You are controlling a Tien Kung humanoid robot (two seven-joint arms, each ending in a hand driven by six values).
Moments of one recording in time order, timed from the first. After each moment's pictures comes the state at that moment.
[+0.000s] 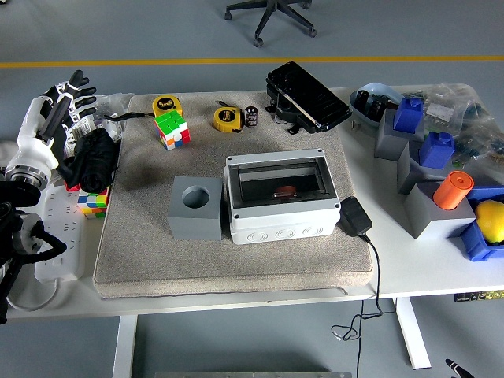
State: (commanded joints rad) left arm -0.29 0.37 -1.26 -1.37 0.86 0.31 -0.02; right arm 0.18 -0.23 0.28 0.32 0.13 -0.16 -0.02
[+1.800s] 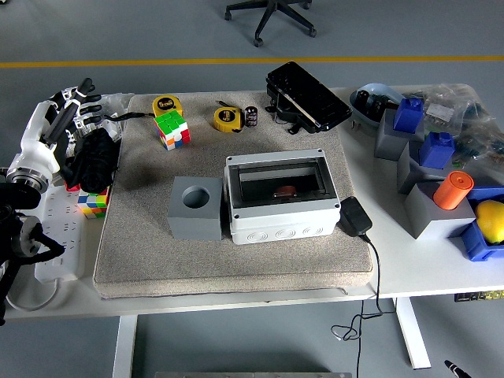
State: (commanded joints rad) left arm -0.28 0.36 -1.26 -1.37 0.91 0.28 0.03; right arm 0.17 -0.22 0.30 0.31 0.13 -0.16 -0.01
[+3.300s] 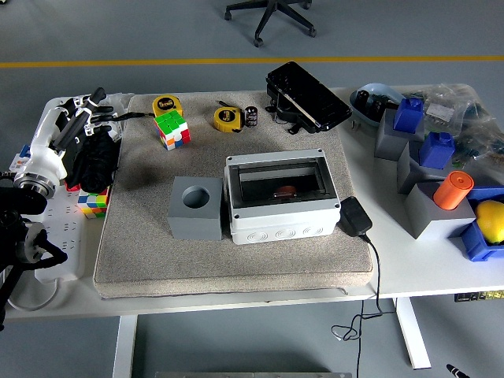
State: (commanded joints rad) left arm -0.28 0.38 -1.20 -1.38 0.91 0.28 0.03; right arm 0.17 -0.23 0.23 0.31 0.15 -0.16 -0.02
